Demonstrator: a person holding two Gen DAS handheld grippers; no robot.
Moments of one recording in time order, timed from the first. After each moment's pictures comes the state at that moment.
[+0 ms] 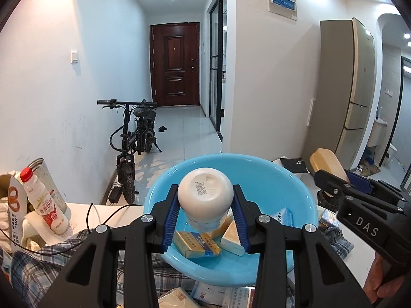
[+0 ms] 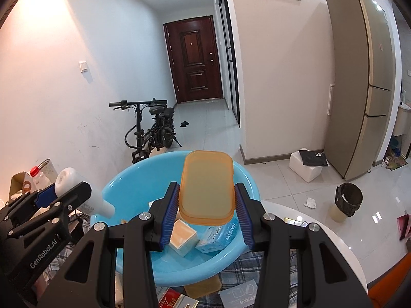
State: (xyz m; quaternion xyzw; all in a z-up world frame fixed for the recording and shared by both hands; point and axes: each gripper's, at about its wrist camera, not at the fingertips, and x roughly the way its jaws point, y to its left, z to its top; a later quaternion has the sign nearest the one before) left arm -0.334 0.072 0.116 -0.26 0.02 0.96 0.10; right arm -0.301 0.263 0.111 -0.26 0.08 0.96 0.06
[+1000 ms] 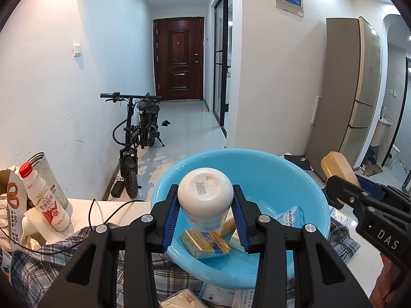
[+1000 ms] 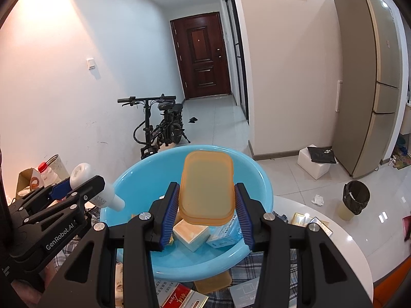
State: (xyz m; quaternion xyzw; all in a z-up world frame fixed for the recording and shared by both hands) left arm -0.346 0.063 0.108 -0.28 0.01 0.96 0.09; right arm -0.301 0.258 0.109 -0.27 0.09 0.96 0.03
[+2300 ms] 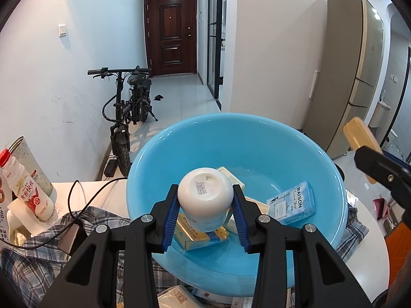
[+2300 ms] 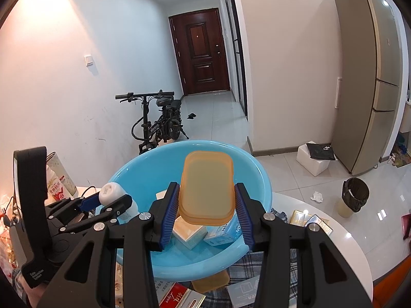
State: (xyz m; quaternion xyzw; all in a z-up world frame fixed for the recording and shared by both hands) left arm -0.380 0.083 0.063 -0.35 0.03 0.93 0.11; right arm -0.306 0.257 0.103 -0.28 0.08 0.95 0.03
